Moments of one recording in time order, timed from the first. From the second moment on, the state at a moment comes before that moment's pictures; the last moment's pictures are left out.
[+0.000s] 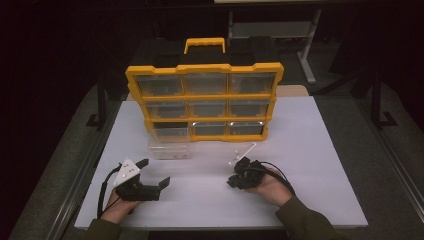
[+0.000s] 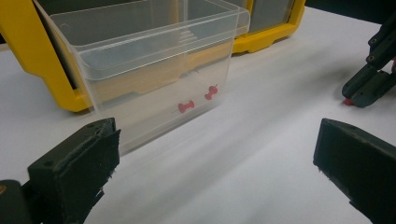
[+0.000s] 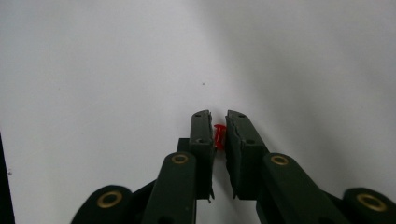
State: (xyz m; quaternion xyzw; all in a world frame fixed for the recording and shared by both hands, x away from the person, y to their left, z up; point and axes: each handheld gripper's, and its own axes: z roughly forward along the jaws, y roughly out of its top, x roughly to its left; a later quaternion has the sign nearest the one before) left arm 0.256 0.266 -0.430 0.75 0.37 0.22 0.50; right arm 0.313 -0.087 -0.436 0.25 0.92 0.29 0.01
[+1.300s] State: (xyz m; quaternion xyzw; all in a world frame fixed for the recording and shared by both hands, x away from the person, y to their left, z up) left arm 0.257 0.266 -0.430 0.75 0.37 0.22 0.50; right arm 0.321 -0.090 -0.424 0.25 0.92 0.31 0.00
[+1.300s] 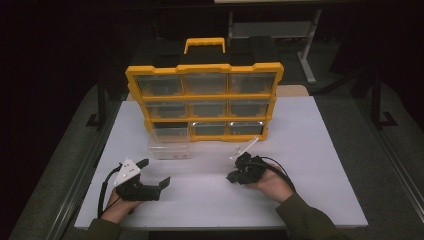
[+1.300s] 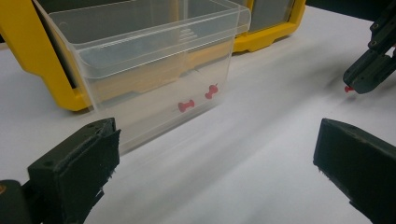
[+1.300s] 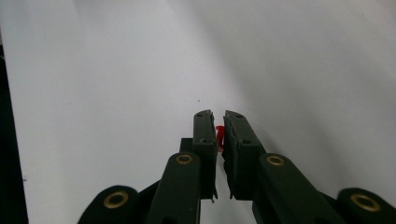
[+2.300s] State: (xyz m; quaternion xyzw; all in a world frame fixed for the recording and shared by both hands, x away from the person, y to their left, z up) left arm 0.257 0.266 -0.431 0.75 0.37 0.22 0.49; right arm 0.337 -0.075 -0.398 0.23 0.91 0.34 0.00
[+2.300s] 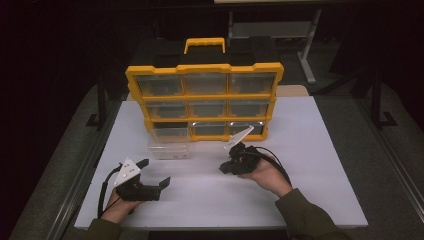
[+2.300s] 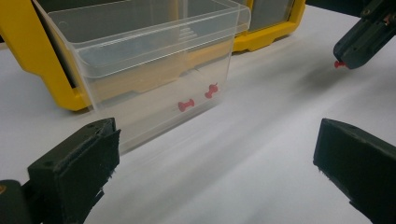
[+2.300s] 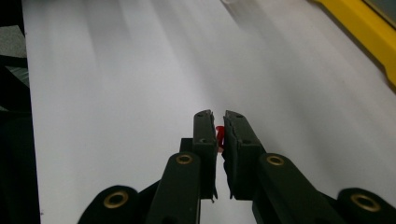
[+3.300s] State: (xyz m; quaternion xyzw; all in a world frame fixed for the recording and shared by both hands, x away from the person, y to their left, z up) left arm 0.257 0.267 -0.430 0.76 0.37 0.22 0.49; right arm 0.356 -0.042 -0.370 0.21 0.91 0.37 -0.01
